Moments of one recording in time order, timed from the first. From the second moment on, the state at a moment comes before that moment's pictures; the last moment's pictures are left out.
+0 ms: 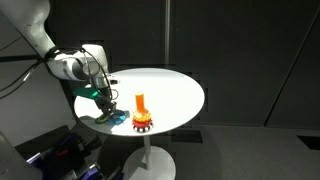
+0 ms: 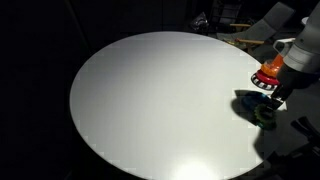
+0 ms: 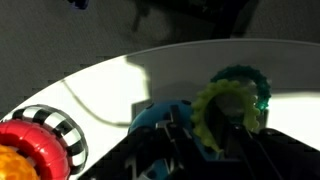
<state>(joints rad) 0.11 0.02 0.13 -2.75 -0.21 2.67 0.13</state>
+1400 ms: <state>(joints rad) 0.09 -0.07 0.09 -2.63 -0.12 2.43 0.13</state>
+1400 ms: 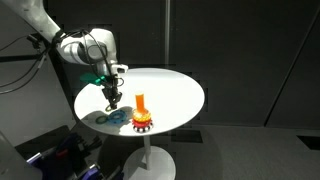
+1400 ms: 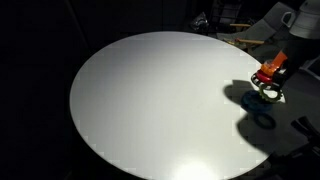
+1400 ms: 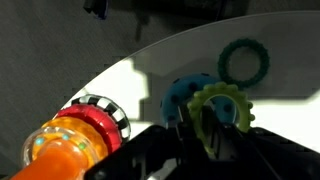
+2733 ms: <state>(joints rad) -0.05 -0.26 0.00 -2.45 -0.11 2.12 0.16</state>
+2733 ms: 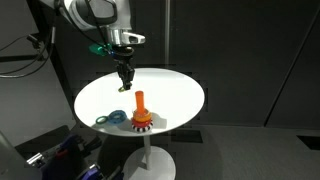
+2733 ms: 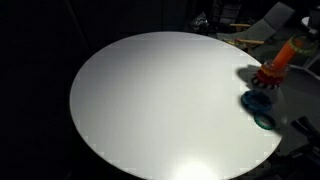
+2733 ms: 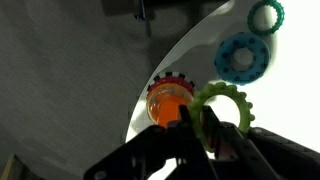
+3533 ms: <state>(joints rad) -0.08 -0.14 -0.03 -2.37 -0.11 2.12 0.19</state>
